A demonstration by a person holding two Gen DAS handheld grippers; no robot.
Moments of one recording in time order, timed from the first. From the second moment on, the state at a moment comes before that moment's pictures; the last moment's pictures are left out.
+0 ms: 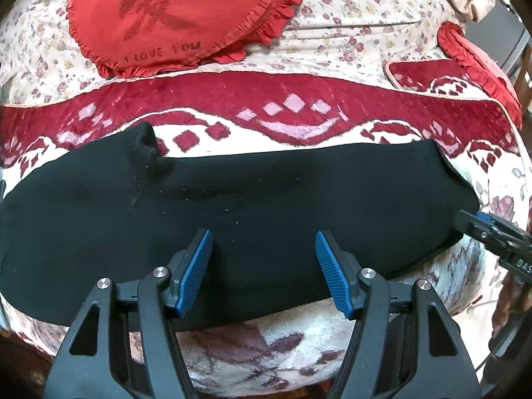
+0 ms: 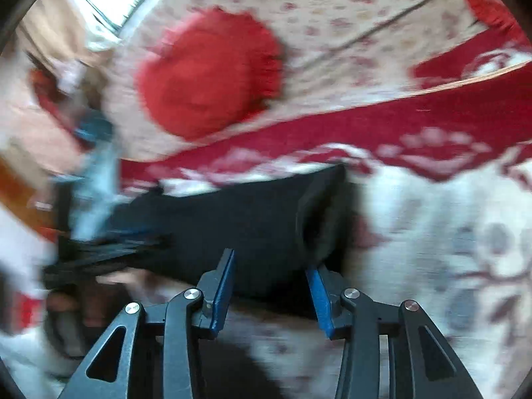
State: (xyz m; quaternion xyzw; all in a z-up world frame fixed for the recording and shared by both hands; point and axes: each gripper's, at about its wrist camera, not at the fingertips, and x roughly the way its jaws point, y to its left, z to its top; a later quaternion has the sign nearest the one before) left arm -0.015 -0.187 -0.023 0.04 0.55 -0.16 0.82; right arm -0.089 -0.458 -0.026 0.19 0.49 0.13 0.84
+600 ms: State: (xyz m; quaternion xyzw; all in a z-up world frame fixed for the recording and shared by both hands) left arm -0.017 -0.206 -0.019 0.05 0.55 -0.17 0.82; right arm -0.119 -0.484 -0.047 0.30 0.45 0.08 0.84
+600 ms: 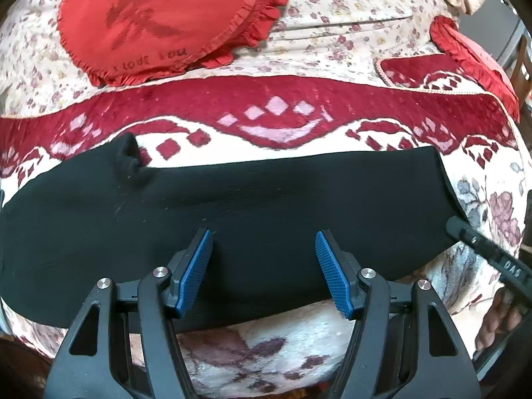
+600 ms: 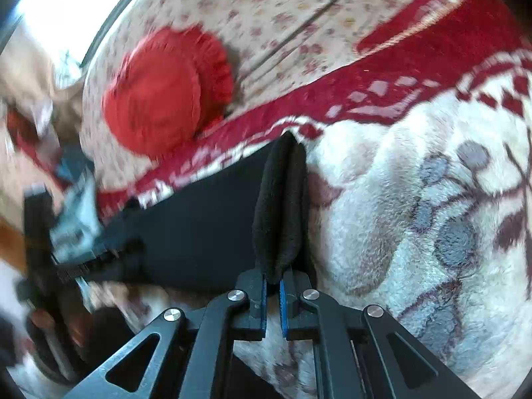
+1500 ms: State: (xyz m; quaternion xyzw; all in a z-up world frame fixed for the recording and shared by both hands) left arm 0.016 -0.320 -0.016 0.10 0.54 -0.28 0.79; right arm -0.127 -0.490 -0.056 0.28 0.44 0.09 0.85
